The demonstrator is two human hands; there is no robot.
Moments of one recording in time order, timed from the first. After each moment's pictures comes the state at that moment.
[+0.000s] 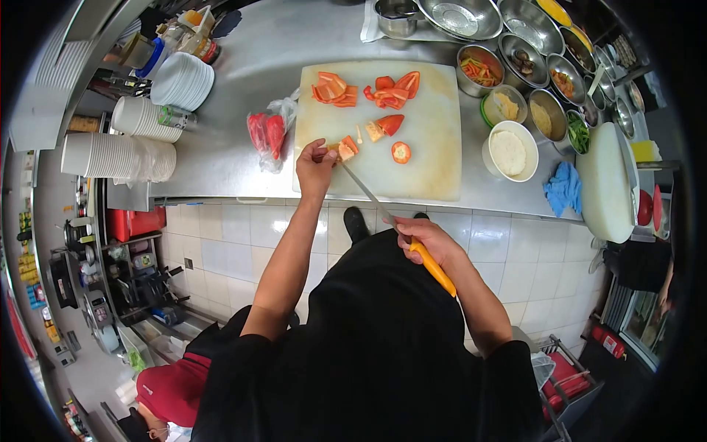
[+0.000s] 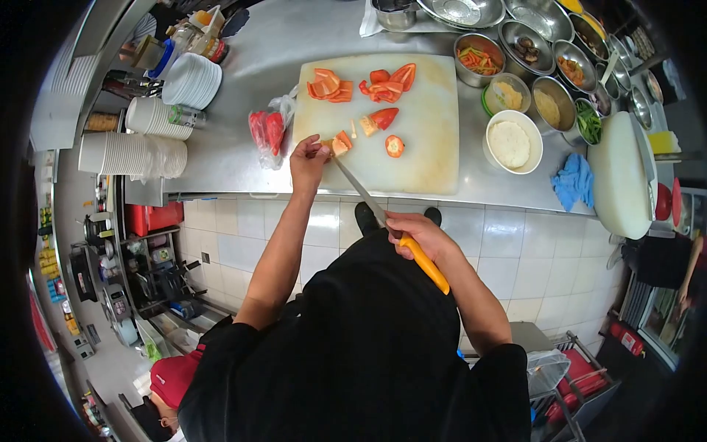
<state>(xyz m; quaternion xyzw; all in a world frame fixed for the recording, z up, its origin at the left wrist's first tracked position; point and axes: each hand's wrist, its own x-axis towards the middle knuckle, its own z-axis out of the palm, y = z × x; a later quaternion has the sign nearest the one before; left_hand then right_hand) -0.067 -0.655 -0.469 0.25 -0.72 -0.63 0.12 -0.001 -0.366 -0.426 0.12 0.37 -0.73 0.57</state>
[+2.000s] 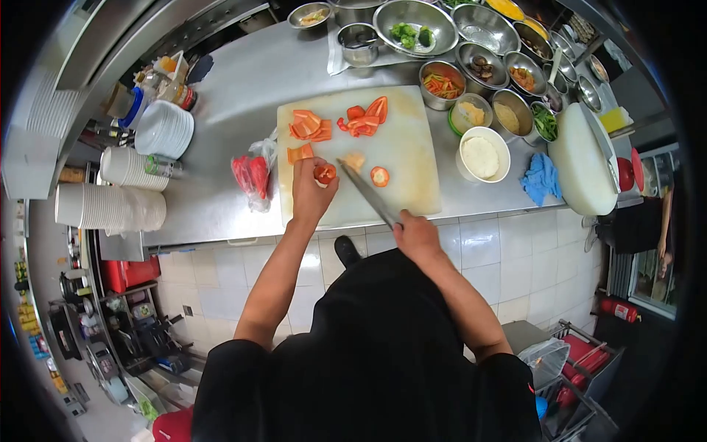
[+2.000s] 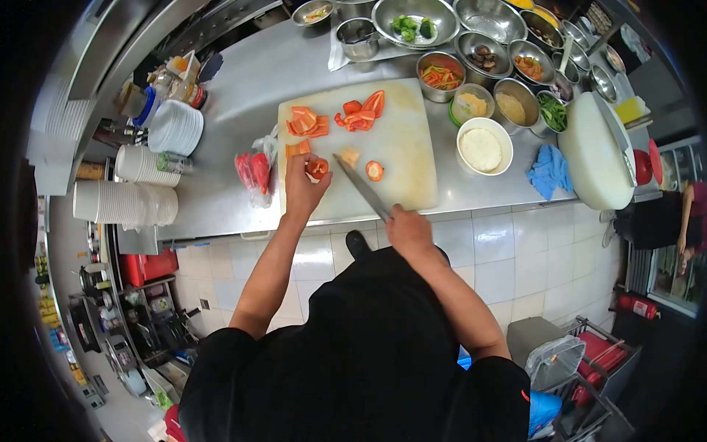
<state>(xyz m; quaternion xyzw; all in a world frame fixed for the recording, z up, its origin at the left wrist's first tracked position) -0.092 -0.637 -0.419 -0.04 -0.91 -0.39 0.16 -0.012 -0.393 -0.418 -0.04 0.95 -0.28 0.13</state>
